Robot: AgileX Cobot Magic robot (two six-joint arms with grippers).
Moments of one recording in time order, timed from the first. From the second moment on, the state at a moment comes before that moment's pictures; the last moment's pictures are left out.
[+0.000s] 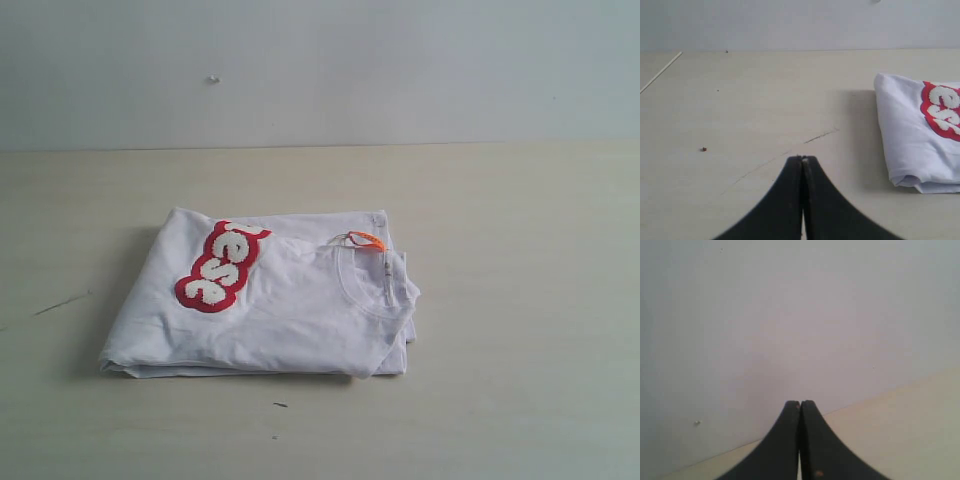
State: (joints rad) left arm -0.03 0.00 0.00 0.10 0.37 -0.10; right arm -0.14 0.00 -0.08 0.33 0.07 0.11
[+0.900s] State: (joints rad) left arm -0.03 0.00 0.00 0.10 0.37 -0.10; right arm -0.14 0.00 -0.01 -0.16 0.18 -0.02
